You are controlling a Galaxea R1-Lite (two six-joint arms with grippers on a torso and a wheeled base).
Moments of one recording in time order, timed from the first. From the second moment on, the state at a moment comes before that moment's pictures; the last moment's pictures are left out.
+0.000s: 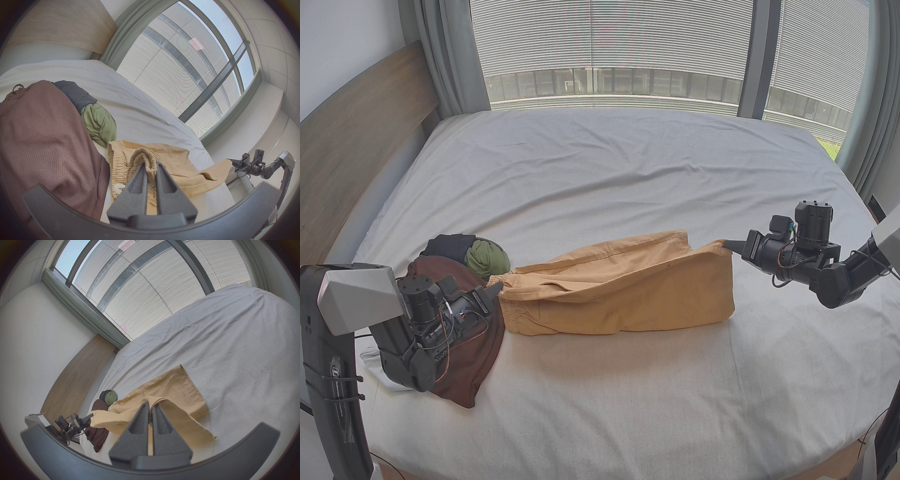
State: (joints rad) left arm -0.11 2.34 -0.67 -1.54 -0.30 -0.57; right arm 0.13 2.07 -1.02 -0.74 0.42 0.48
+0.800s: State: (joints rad) left arm -0.11 2.40 -0.78 -1.52 -0.20 -0.57; right arm 0.14 2.13 -1.29 -0.59 0.41 0.51
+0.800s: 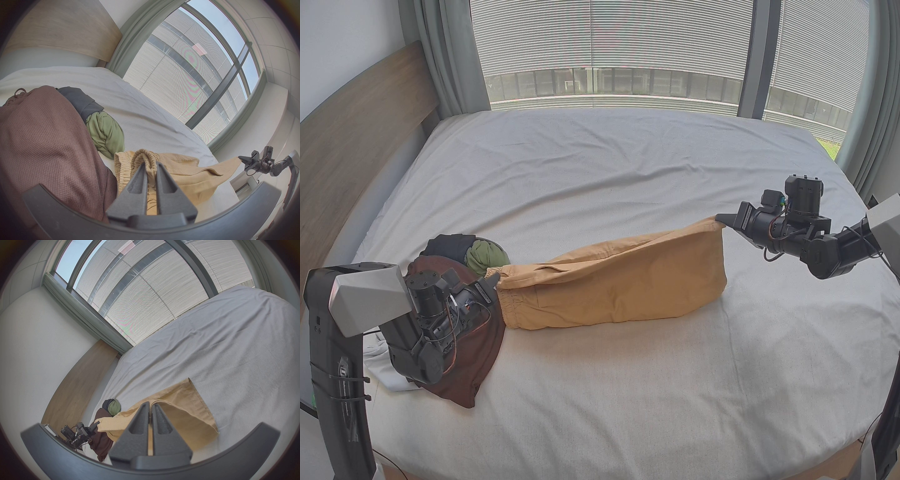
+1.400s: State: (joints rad) left arm -0.11 2.43 -0.83 -1.51 -0.19 -0.60; right arm 0.14 2.25 -1.45 -0.57 0.38 0.52
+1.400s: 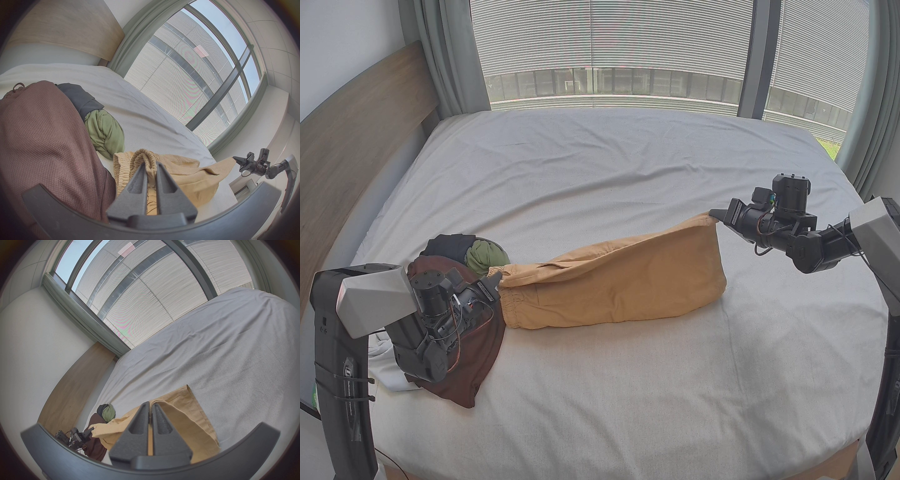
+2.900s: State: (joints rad) left arm -0.10 2.53 -1.00 -1.52 -0.09 -0.60; right arm 0.15 2.45 -1.56 -0.78 0.34 0.56
